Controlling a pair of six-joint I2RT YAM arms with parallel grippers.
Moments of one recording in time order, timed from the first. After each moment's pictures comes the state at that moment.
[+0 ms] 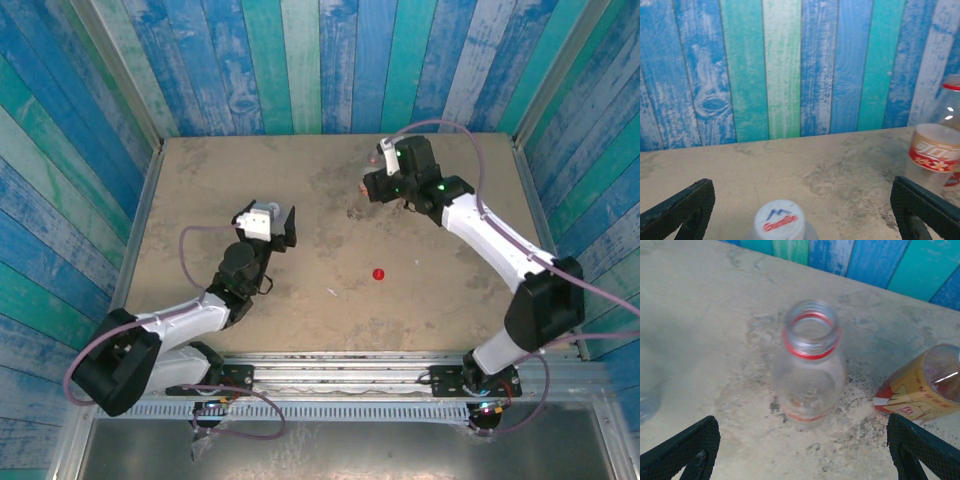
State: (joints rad) left arm -0.62 1.17 0.33 0.90 -0.39 0.01; right arm 0.47 1.58 1.35 -0.42 0.07 0.07
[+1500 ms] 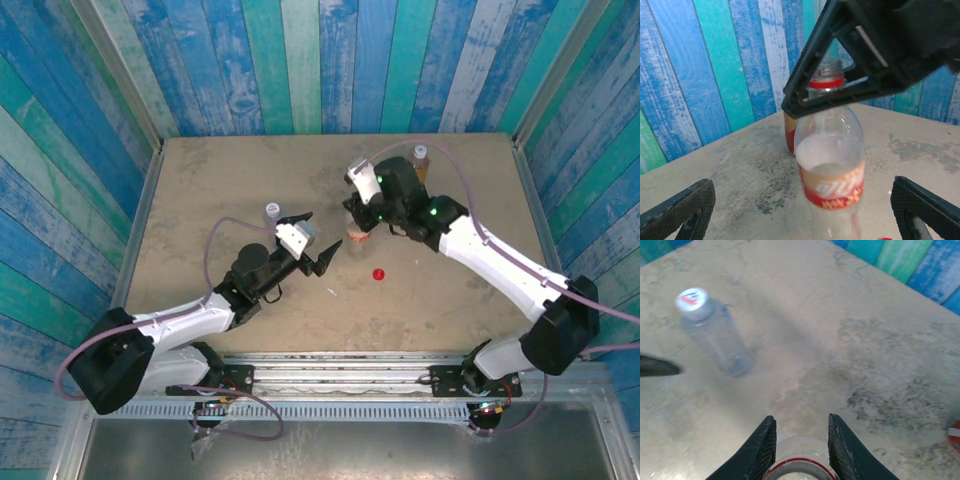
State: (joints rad) left arm -0.75 1.17 0.39 0.79 0.06 0.10; right arm 0.69 1.43 1.26 -0.46 -0.03 -0.06
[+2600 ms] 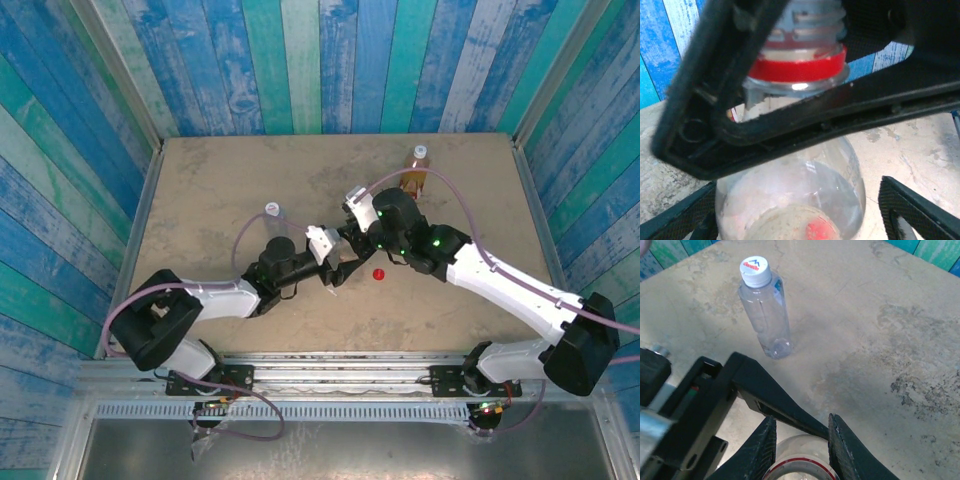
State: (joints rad) left arm -0.78 1.48 0.48 0.91 0.34 0.01; right arm 0.80 1.30 1.07 -0.37 -0.03 0.03
